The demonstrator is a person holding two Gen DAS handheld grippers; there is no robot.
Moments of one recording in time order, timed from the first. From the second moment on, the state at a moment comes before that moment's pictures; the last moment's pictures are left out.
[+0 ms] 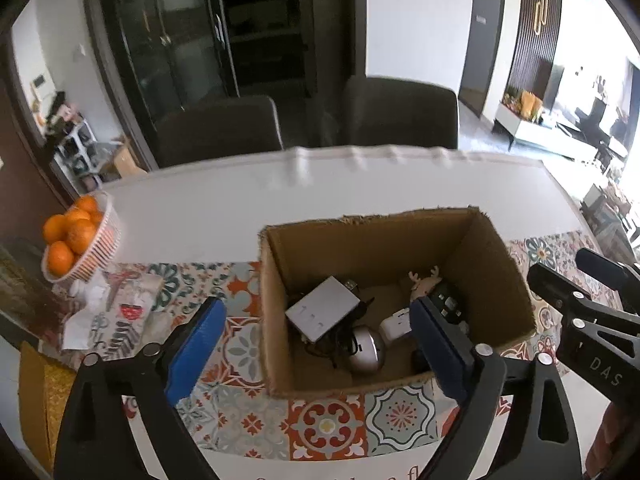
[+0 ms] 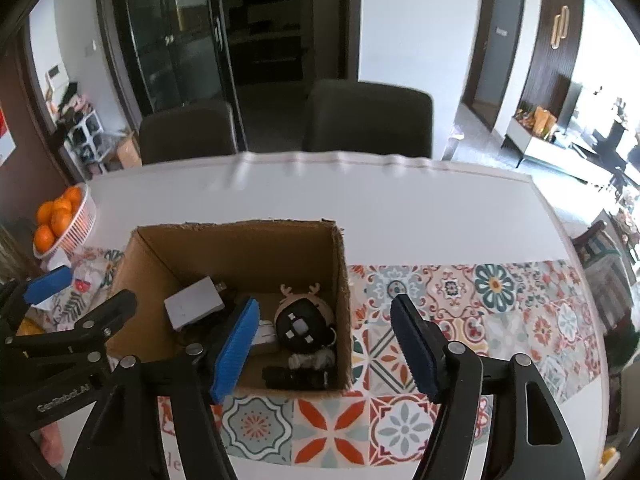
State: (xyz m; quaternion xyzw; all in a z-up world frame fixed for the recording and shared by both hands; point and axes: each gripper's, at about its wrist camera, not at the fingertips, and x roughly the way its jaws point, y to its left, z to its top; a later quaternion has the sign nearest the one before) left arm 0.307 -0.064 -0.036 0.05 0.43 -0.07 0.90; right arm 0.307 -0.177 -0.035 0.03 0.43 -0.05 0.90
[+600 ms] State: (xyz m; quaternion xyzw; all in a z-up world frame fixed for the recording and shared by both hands) left arm 0.195 -0.044 0.031 0.05 0.31 -0.03 0.95; right arm 0.192 -0.158 0.030 0.02 0.31 -0.08 0.95
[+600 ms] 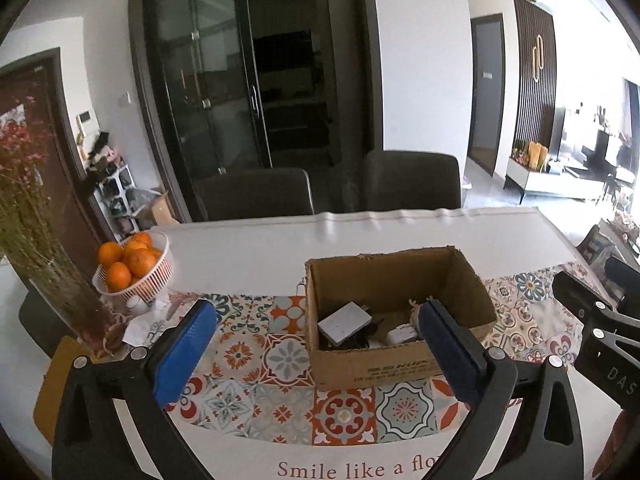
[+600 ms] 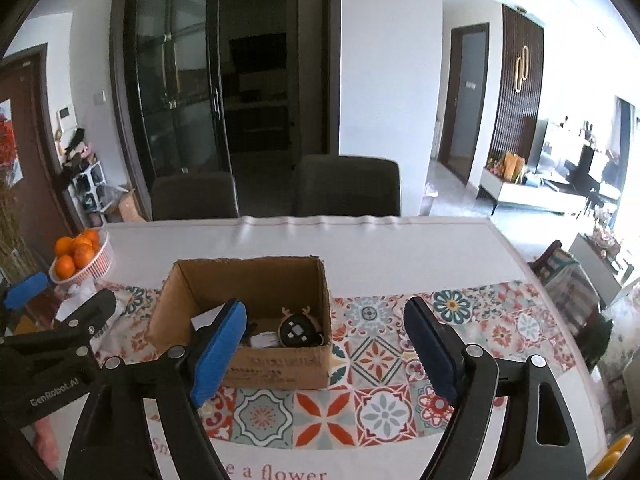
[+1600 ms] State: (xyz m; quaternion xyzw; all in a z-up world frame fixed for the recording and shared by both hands) left arm 0.106 -0.029 0.069 0.04 0.23 -0.04 0.97; right arm 0.108 -0.143 0.071 0.00 0.22 -0.08 0.97
